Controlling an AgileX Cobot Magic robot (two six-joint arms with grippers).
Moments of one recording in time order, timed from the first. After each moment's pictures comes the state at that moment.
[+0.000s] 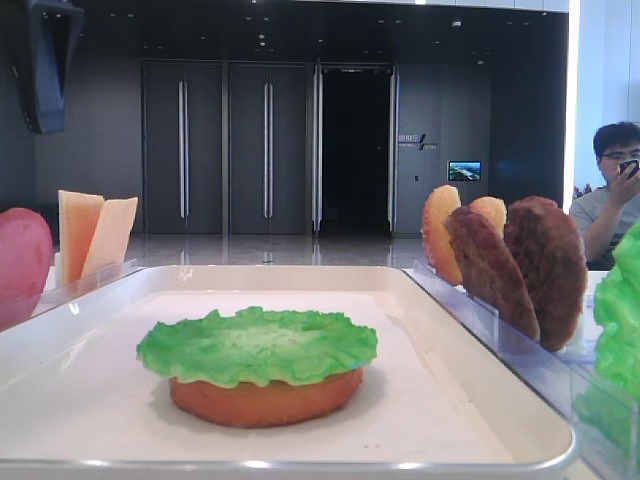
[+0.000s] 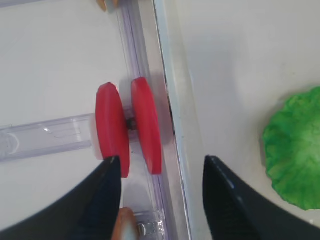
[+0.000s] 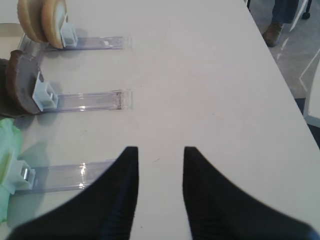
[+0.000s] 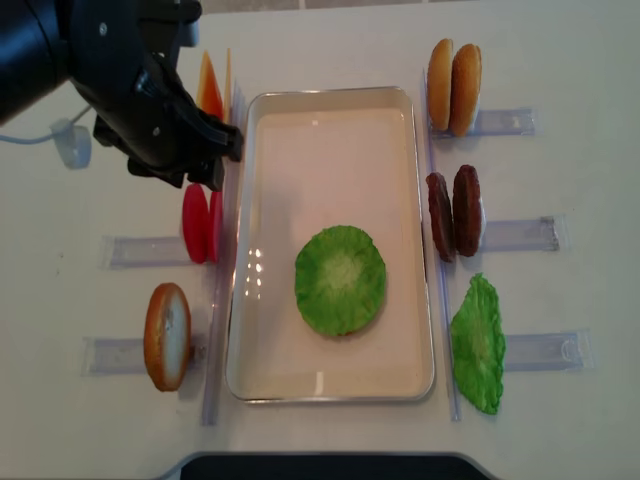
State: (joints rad) left arm -0.46 1.54 -1.15 0.13 0.97 -0.37; right arm -0.01 -0.01 -0.50 0.00 1.14 -0.02
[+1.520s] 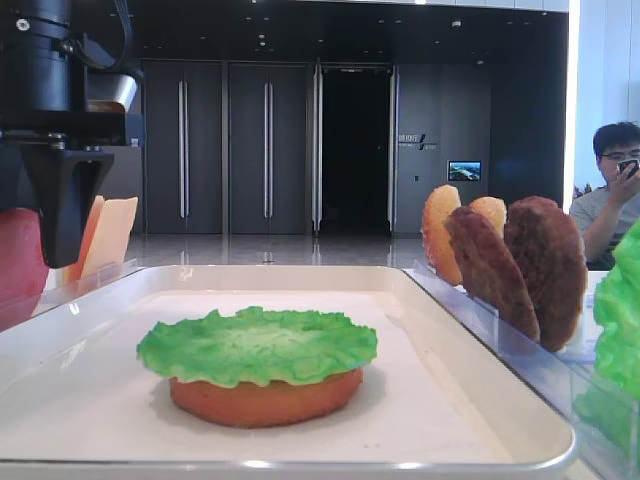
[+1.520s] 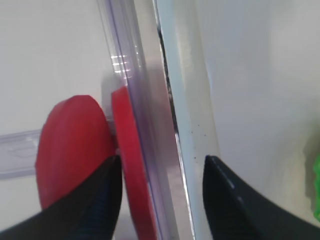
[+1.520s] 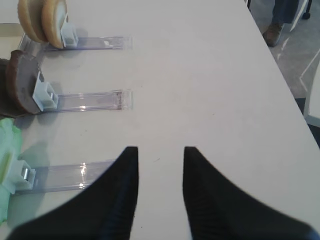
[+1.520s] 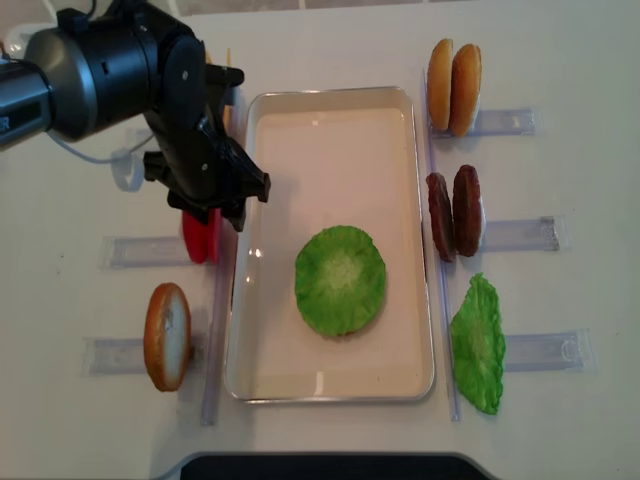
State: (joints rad) left arm -0.46 1.78 -1.16 0.14 0.90 -0.38; right arm -0.01 -0.01 -0.50 0.00 1.14 -0.02
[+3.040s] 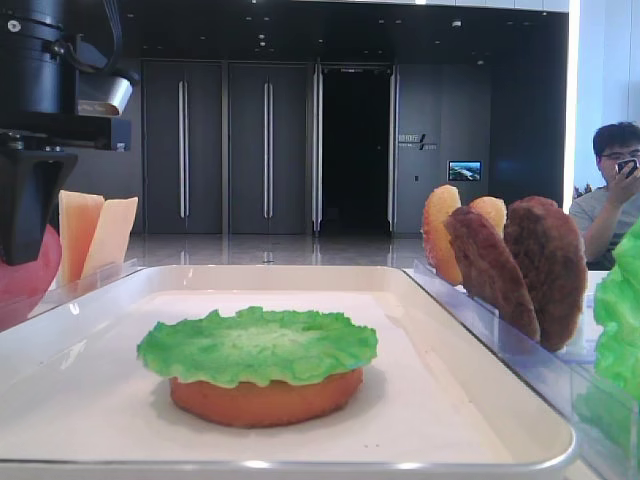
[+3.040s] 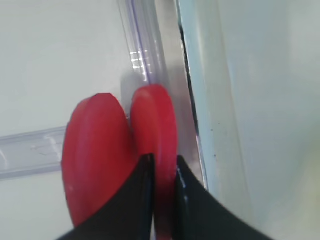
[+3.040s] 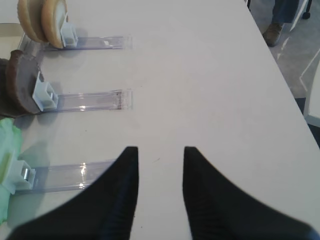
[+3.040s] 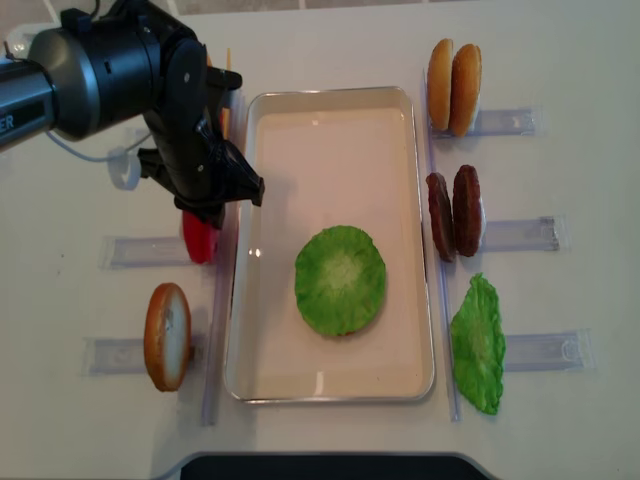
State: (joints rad) left arm -0.46 1.78 -1.16 0.16 0.93 -0.36; right arm -0.01 -0.01 -0.50 0.00 1.14 -0.02
